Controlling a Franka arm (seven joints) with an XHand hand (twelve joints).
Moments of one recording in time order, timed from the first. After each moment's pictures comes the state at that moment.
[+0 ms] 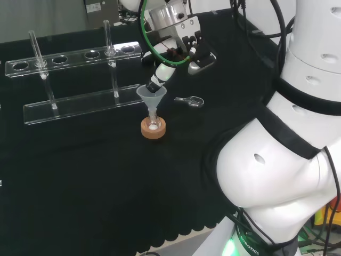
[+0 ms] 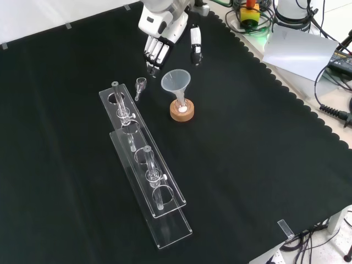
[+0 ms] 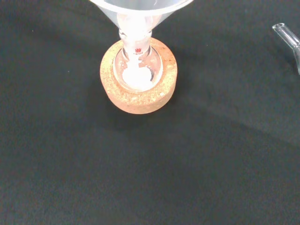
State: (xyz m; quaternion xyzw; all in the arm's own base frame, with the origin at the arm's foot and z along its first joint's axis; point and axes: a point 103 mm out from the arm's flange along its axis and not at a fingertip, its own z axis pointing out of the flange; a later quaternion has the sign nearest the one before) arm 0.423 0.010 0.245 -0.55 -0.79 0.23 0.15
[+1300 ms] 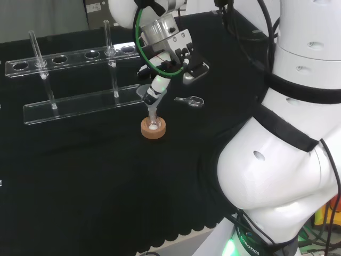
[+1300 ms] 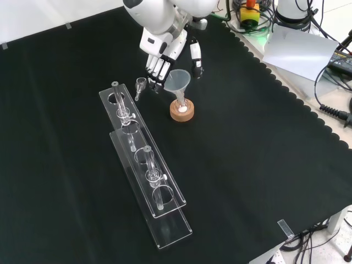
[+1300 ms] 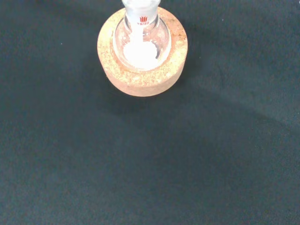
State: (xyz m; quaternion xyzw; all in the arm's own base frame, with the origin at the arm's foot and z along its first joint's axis) arm 0.432 0.019 0.207 -0.53 -0.79 0.26 0.15
